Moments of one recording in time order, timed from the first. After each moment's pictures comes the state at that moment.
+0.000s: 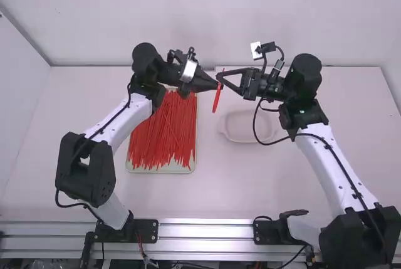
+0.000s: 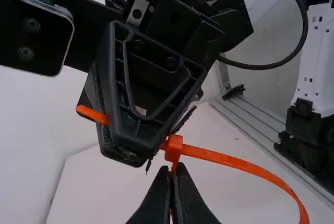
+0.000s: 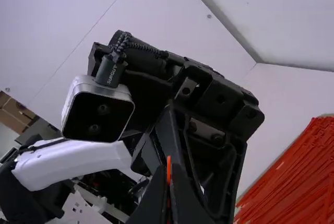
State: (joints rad) left arm -0.27 1.72 1.31 0.75 1.54 0.00; right arm 0.20 1.34 1.11 0.25 -1.15 0.79
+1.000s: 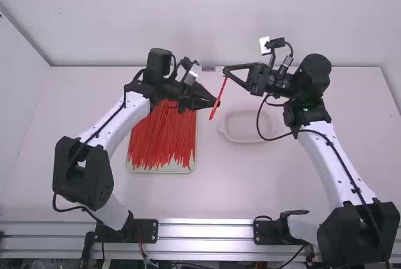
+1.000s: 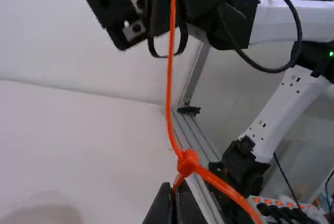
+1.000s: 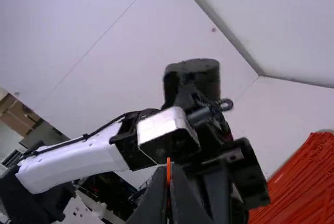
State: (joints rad) left arm -0.27 1.70 1.35 -0.29 1.54 0.37; right arm 0.14 1.36 1.10 0.42 -1.19 0.90
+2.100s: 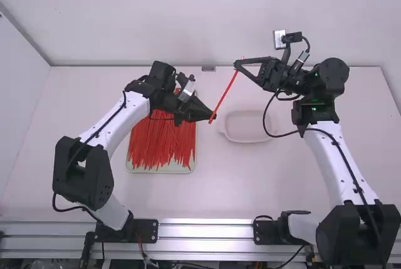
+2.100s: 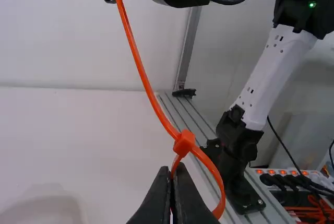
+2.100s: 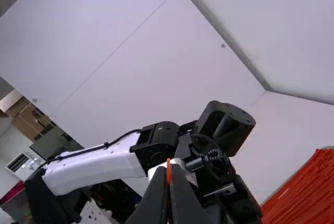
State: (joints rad) left arm -0.26 1.70 1.35 -0.74 1.58 0.96; right arm 0.06 1.36 1.10 0.64 -1.25 1.09
